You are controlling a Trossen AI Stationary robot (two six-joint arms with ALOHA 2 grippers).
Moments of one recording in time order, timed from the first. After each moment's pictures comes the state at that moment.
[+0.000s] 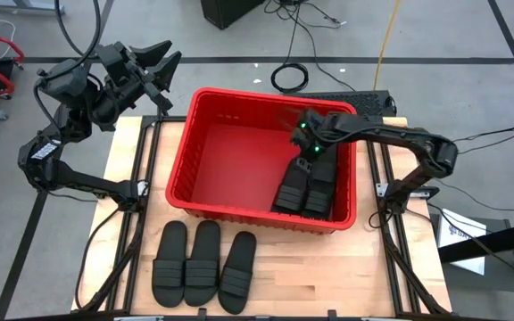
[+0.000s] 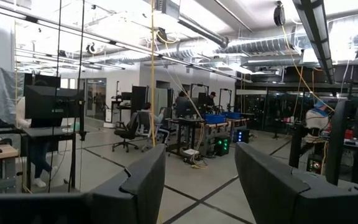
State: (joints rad) left arm 0.25 1.12 1.70 -0.24 -0.39 0.05; right arm -0.49 1.54 1.18 -0.75 -0.38 0.09
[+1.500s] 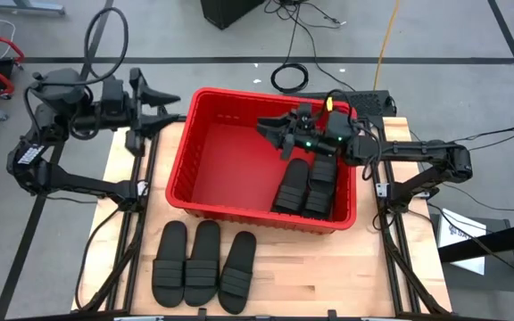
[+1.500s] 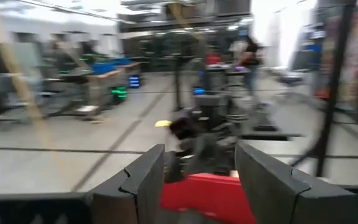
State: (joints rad) left arm 0.25 1.03 1.70 -0.63 0.17 0.05; right arm -0.16 1.41 1.18 0.43 0.08 0.56
